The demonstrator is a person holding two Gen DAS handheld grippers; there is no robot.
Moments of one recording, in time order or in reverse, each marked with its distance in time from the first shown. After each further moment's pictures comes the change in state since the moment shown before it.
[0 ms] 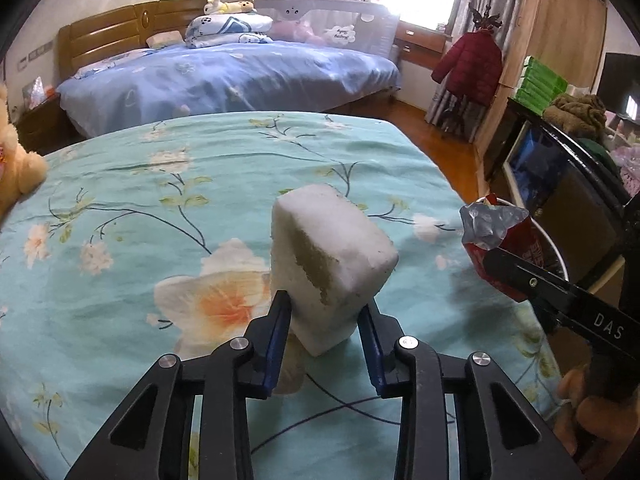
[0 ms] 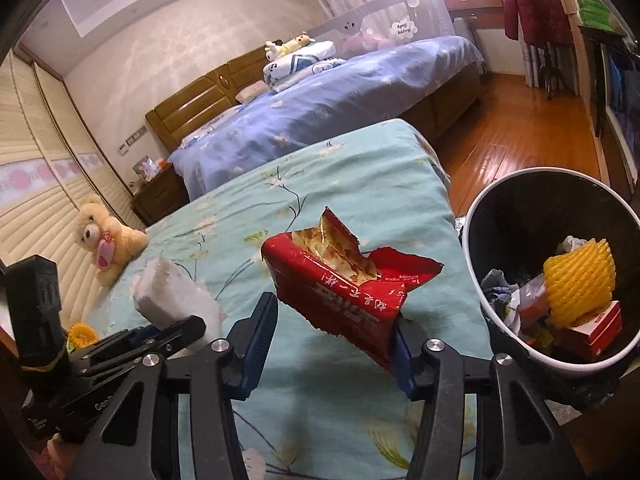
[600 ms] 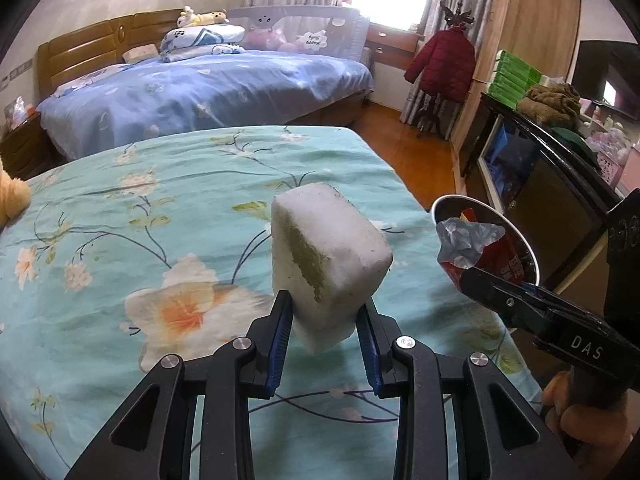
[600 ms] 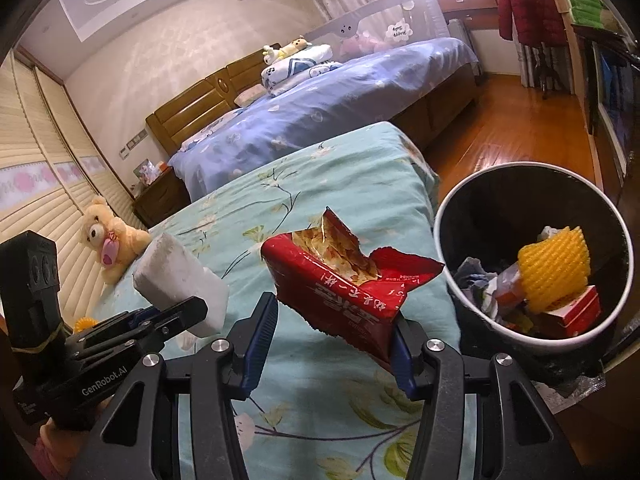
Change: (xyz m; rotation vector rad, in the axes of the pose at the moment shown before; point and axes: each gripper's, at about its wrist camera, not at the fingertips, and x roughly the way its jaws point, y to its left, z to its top) left arm -0.013 -0.024 0.005 0.060 -0.018 -0.055; right arm -0.025 -0.010 -0.007 0.004 -0.008 -0.006
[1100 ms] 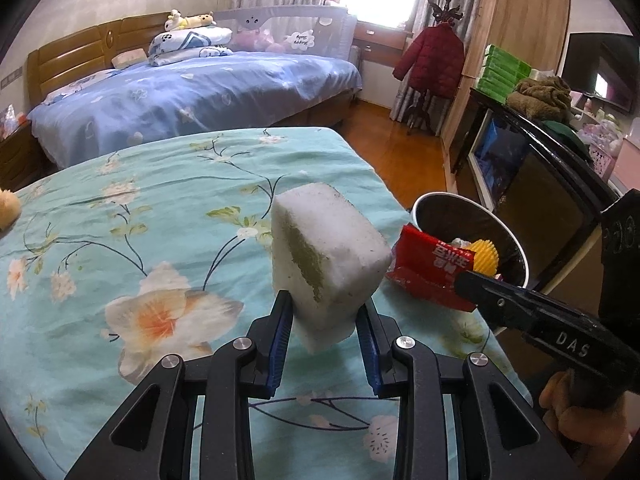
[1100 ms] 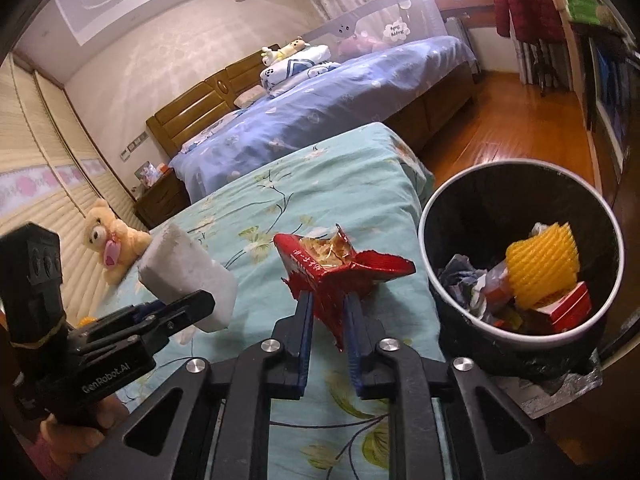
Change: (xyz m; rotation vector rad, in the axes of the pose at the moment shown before) left arm 0.006 -0.013 0.002 0.020 0.006 -0.016; right arm -0.005 -0.014 -0.001 0.033 0.005 0.027
